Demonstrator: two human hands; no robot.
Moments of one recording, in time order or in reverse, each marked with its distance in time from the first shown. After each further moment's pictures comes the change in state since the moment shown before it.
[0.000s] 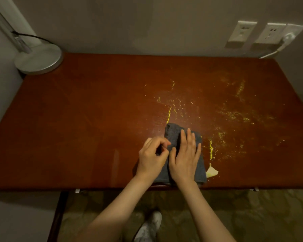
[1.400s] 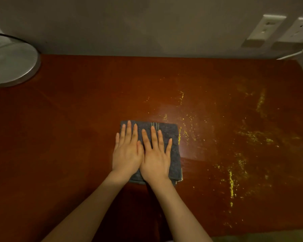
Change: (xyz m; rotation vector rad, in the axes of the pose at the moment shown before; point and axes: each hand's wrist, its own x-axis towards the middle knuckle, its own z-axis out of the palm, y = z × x) left_hand 0.114 -0.123 -0.014 0.746 -0.475 -0.256; right_hand 0.092 -0.086 0.095 -0.243 -0.335 -0.090
